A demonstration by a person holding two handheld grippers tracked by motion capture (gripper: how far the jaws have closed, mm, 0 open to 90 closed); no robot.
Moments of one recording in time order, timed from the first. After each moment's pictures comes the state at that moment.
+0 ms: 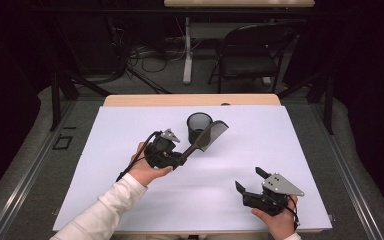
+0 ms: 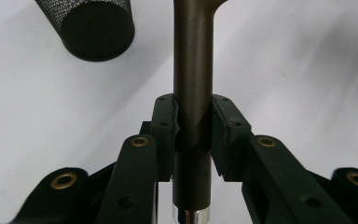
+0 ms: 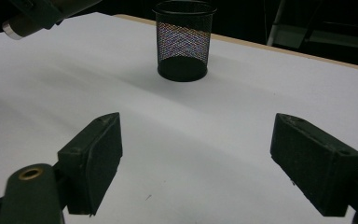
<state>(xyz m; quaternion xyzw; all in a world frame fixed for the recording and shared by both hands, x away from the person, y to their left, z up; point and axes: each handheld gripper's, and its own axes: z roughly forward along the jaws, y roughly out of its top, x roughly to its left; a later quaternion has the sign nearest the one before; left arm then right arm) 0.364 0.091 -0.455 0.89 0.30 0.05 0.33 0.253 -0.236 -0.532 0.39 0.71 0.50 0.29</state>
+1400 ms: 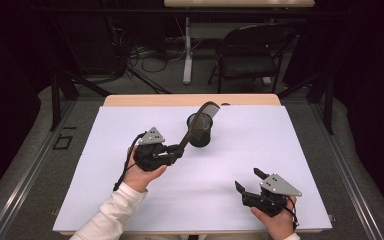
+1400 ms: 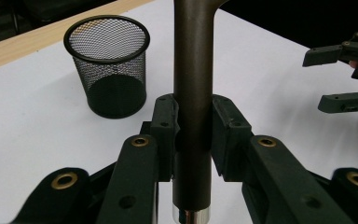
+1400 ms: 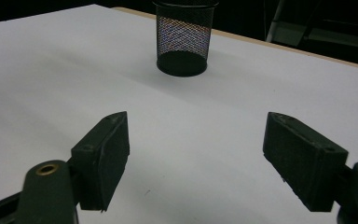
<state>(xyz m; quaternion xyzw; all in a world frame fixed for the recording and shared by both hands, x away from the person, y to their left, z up) 0.345 0.117 -0.451 0.82 0.30 0.10 0.47 0.252 -0.233 -0.534 0.39 0.72 0.49 0.30</state>
